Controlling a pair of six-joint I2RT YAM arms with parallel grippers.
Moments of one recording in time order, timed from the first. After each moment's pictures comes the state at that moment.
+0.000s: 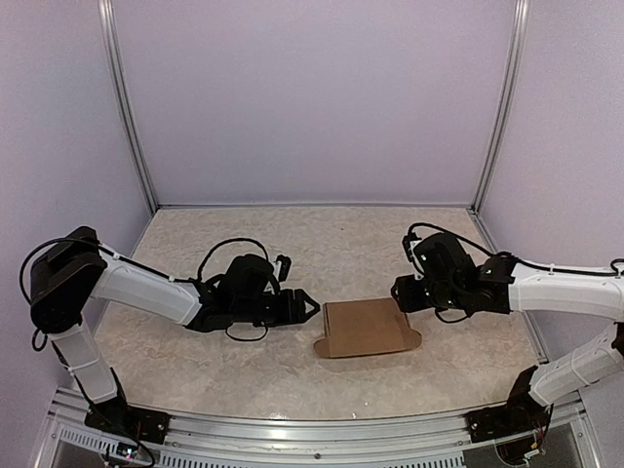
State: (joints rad) left arm -0.92 1.74 0.82 0.33 0.07 -0.78; right arm 0.86 1.27 0.79 -0.30 0.33 0.47
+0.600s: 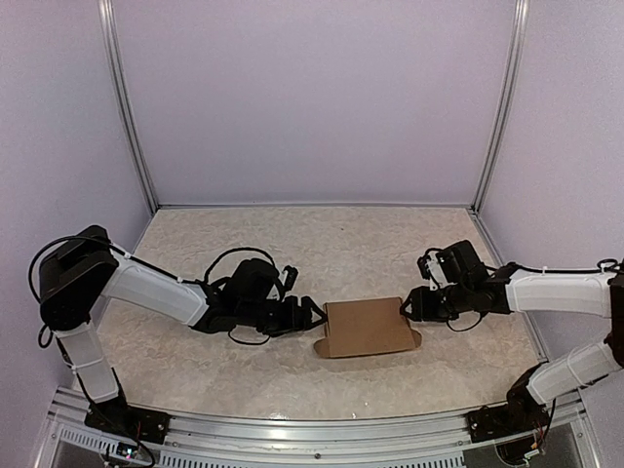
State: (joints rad) left arm -0.91 1.79 0.84 0.31 0.19 -0.84; right arm 0.58 1.31 0.64 -0.22 -0.10 0.52
